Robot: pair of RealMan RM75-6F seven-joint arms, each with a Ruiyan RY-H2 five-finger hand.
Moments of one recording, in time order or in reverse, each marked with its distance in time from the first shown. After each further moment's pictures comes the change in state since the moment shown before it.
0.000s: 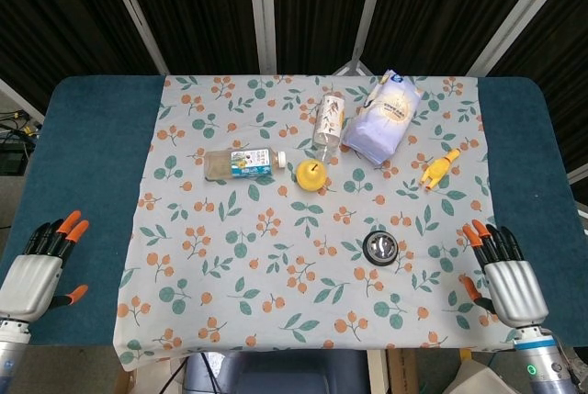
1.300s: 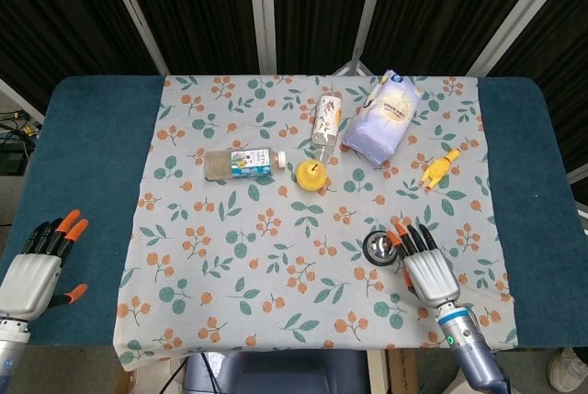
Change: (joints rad) left arm -0.002 0.002 -0.003 0.001 -0.004 -0.003 -0.007; right arm 0.162 -0.269 0.032 0.044 0.161 -0.246 -0.355
